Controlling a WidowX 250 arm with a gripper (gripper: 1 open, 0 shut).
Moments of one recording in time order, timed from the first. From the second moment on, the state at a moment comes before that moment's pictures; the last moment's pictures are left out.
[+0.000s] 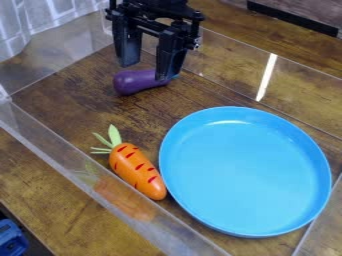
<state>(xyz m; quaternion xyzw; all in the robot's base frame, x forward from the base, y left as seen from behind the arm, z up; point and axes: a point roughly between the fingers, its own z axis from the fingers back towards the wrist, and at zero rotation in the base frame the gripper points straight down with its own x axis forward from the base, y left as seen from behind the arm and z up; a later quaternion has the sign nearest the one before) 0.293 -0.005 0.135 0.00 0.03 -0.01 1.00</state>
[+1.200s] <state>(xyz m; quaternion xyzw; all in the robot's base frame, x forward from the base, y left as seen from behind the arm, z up) 0.280 -0.003 0.096 0.01 0.05 0.00 1.00</state>
